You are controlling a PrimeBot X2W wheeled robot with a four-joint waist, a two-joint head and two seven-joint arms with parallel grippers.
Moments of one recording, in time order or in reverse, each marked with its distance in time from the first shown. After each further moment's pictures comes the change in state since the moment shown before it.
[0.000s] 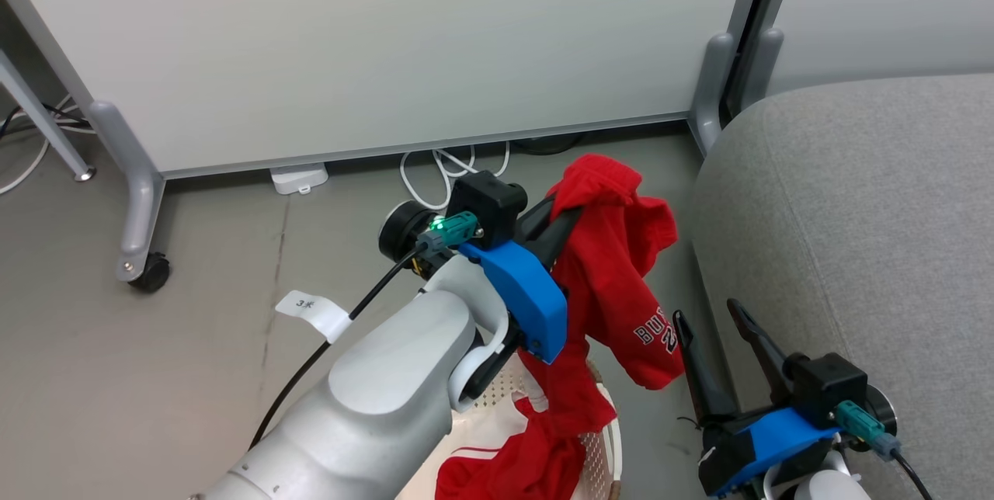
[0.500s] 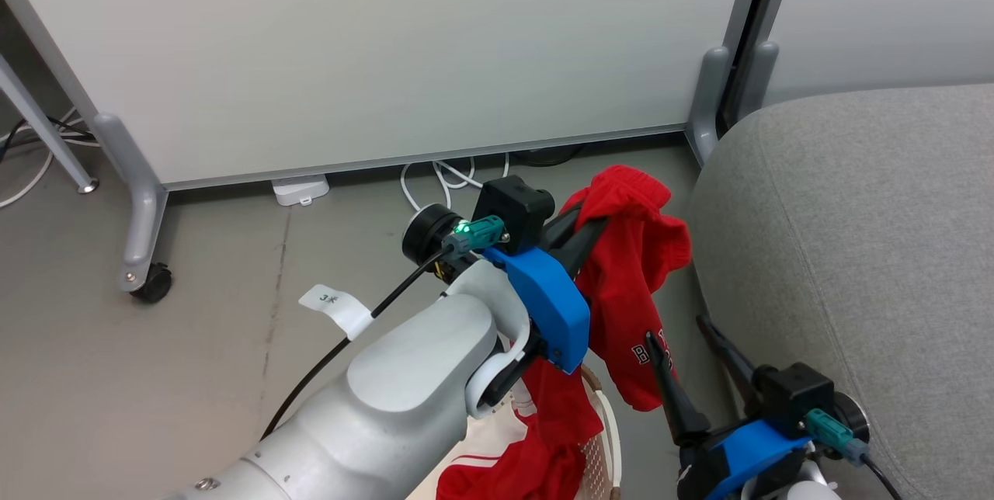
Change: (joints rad) left arm -0.053 0.000 -0.139 -0.012 -0.119 0.035 -0.017; right arm 0.015 0.000 0.052 -0.001 0.007 0.000 0.023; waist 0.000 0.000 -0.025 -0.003
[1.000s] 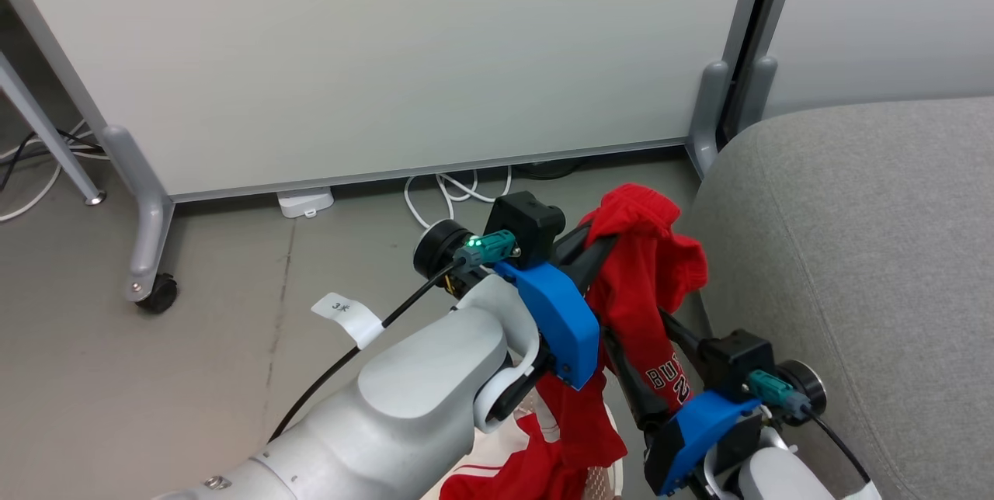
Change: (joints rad) left arm -0.013 0.000 -0.097 0.002 -0.091 0.021 -0.026; right arm -0.104 0.000 0.100 0.091 0.001 0.000 0.075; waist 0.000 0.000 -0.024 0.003
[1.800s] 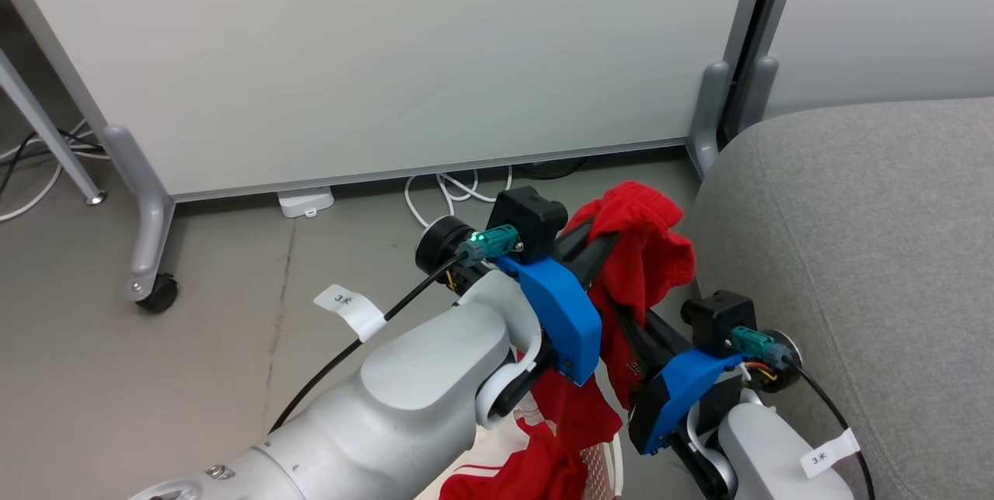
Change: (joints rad) left arm -0.036 0.000 -0.063 0.011 -0.066 0.013 -0.017; right arm -0.196 0.000 0.096 0.266 0.133 0.000 -0.068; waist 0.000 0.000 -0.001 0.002
